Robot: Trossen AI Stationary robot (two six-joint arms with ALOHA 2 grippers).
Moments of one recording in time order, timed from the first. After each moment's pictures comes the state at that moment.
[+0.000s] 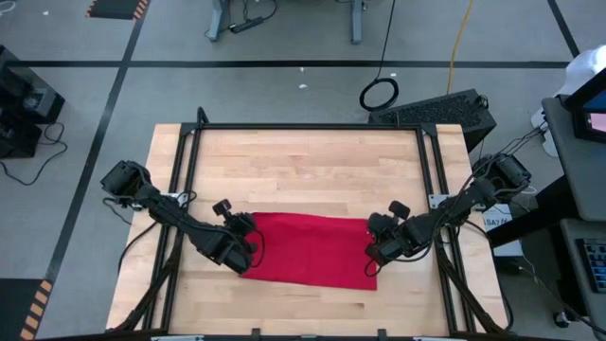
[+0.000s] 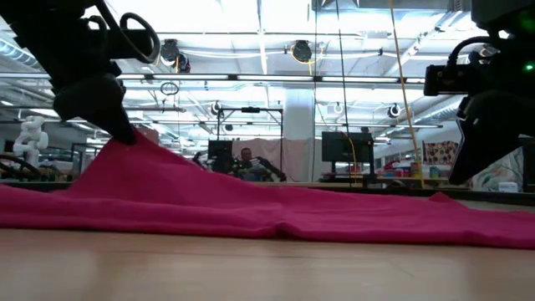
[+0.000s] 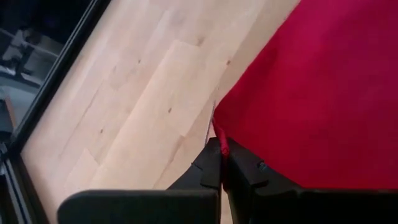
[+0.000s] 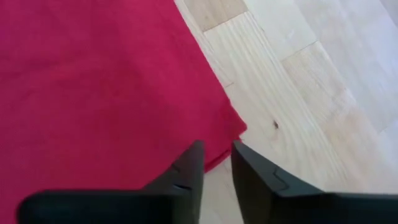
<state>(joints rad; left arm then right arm) -0.54 1.60 0.93 -0.97 -0.76 -1.05 0.52 1.46 0.72 -0.73 0.51 1.04</state>
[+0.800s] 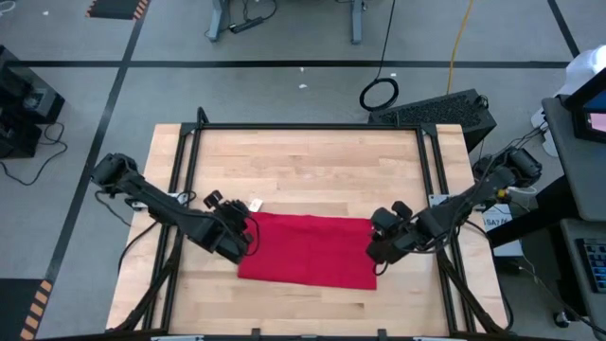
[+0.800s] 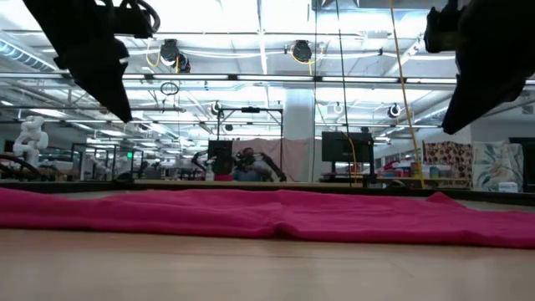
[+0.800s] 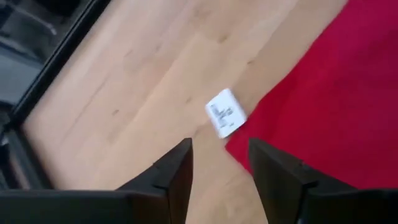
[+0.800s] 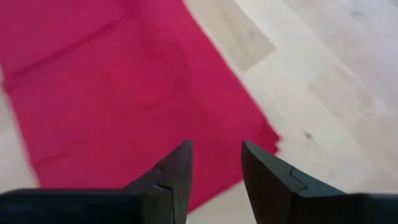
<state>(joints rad) -0.49 1.45 0.97 -1.12 -0.68 -1.09 0.55 1.28 0.80 -0.76 0.47 1.12</state>
